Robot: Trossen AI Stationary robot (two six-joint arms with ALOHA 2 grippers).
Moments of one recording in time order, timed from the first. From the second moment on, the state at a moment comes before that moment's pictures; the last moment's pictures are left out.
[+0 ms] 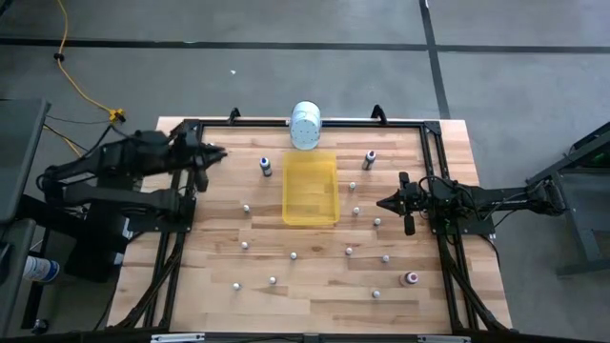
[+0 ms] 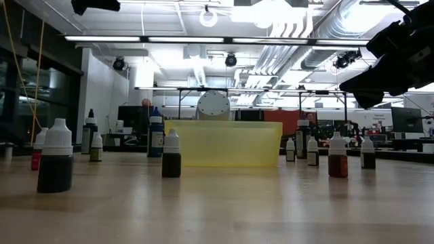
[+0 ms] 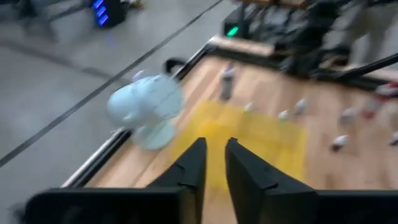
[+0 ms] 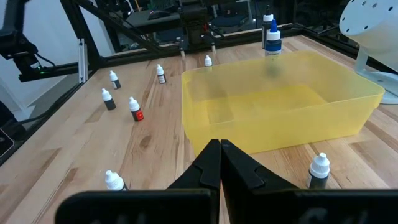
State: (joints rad) left arm 0.14 0.63 1.02 -0.80 -0.33 -0.13; right arm -0.01 0.24 0.01 0.03 0.00 0.17
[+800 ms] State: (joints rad) left arm 0.76 1.41 1.59 -1.57 -0.12 -0.27; right arm -0.01 0.24 0.01 0.03 0.00 0.17
